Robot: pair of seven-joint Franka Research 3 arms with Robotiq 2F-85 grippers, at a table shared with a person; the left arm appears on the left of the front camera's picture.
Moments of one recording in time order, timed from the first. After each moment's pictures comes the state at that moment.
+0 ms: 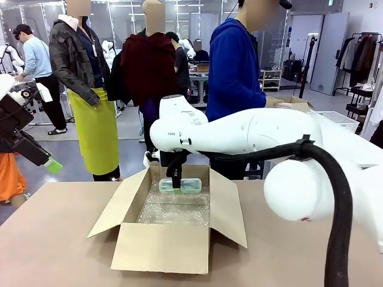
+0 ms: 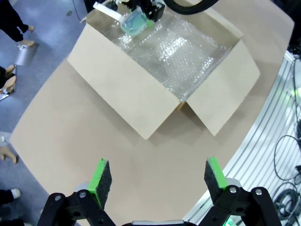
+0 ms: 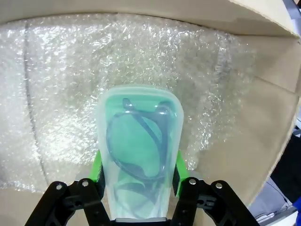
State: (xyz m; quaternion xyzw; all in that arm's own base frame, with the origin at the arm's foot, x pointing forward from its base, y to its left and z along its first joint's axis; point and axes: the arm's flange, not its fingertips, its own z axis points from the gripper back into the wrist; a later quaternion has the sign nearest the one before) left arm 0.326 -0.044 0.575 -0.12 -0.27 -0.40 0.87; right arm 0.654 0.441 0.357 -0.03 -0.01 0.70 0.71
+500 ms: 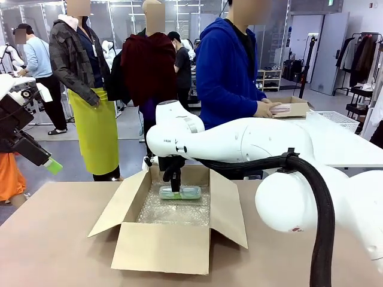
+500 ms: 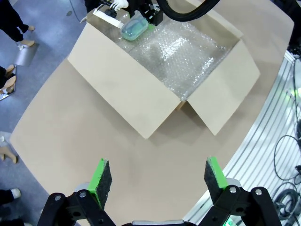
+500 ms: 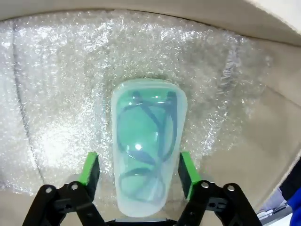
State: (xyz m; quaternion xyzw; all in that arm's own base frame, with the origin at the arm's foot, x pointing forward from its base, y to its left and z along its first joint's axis) left arm 0.326 -0.044 0.575 -0.12 -0.27 -0.40 0.87; right arm 0.655 0.448 0.349 -0.04 0.00 0.70 0.71
